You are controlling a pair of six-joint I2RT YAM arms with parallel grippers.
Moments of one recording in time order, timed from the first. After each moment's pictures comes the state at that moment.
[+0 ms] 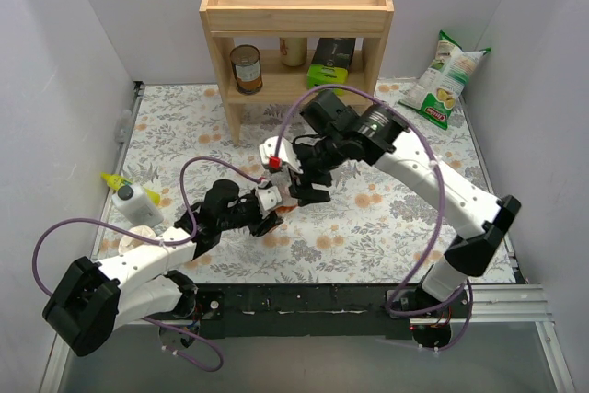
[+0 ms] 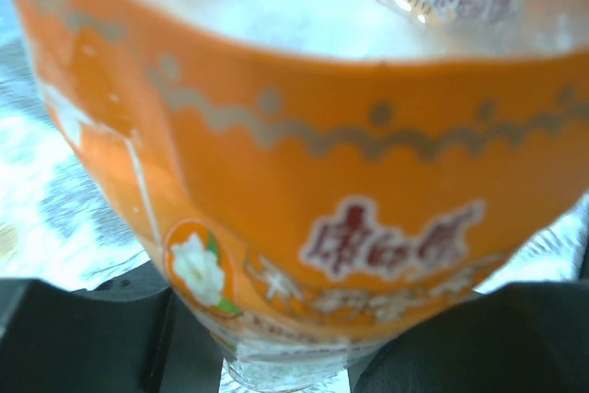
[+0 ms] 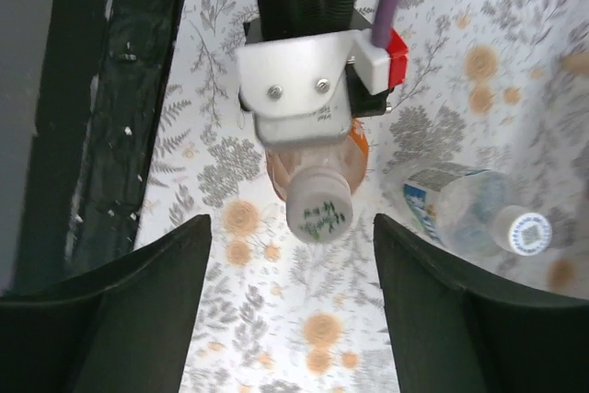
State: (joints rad) left arm -0.66 1.04 0.41 0.19 0.42 0.31; right arm 0.93 1.66 1.91 -1.25 -0.52 -0.75
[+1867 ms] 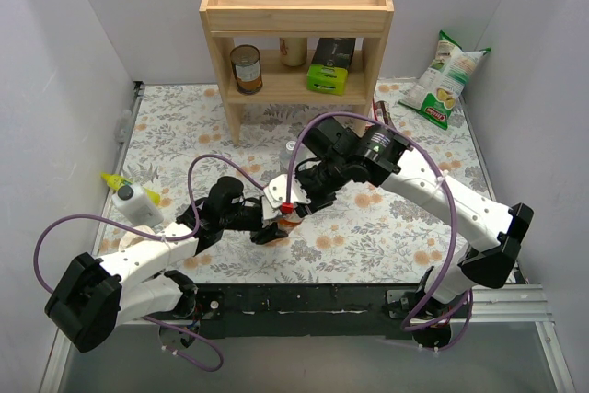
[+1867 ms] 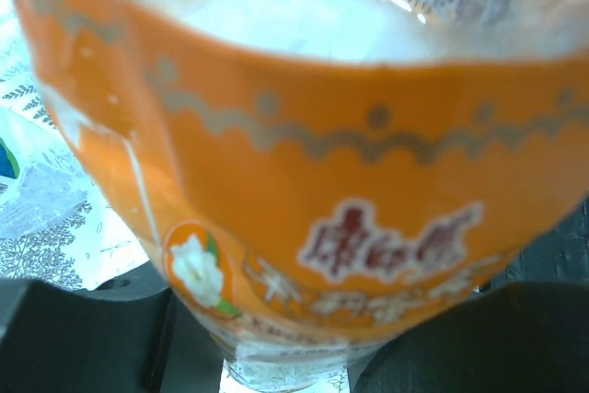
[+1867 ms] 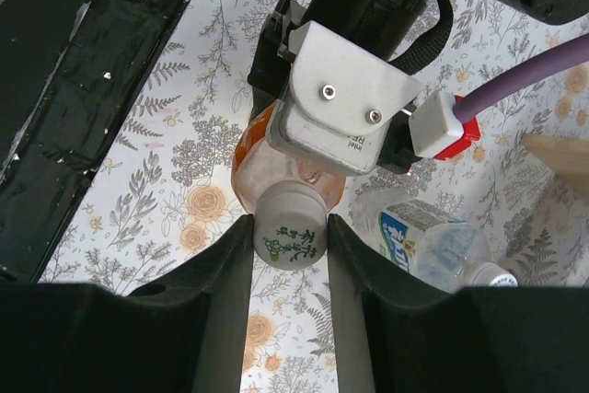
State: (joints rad) left arm -0.66 1.08 0.46 0.06 0.70 0.46; right arm 1.03 1.52 1.72 -1.21 -0.49 -1.08
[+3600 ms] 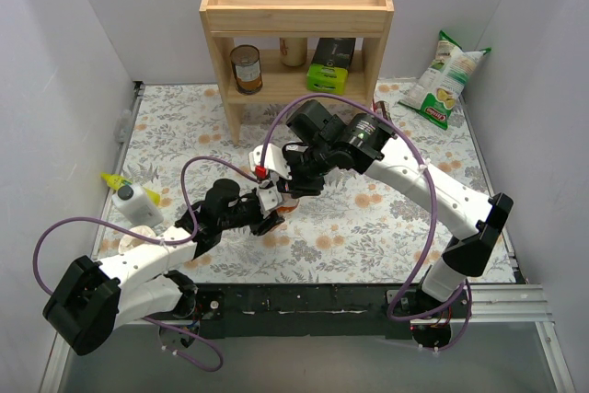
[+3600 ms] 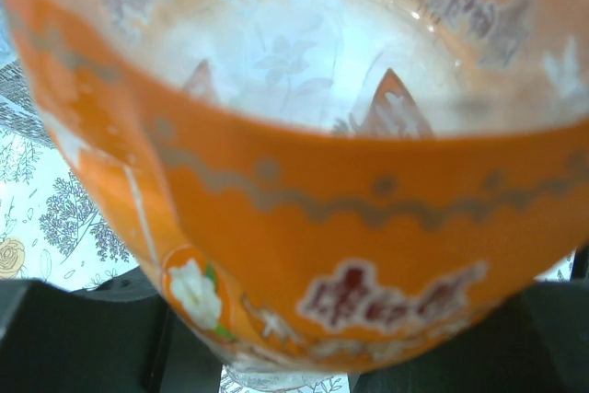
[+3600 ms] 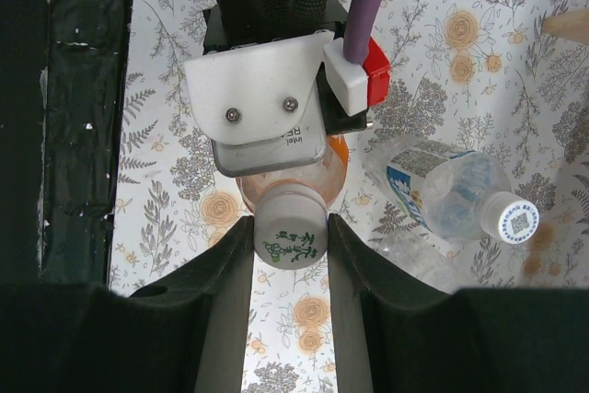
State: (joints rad) left arm -0.66 1.05 0.42 0.19 0.44 0.34; right arm 1.01 1.64 1.86 -1.19 -0.36 -0.72
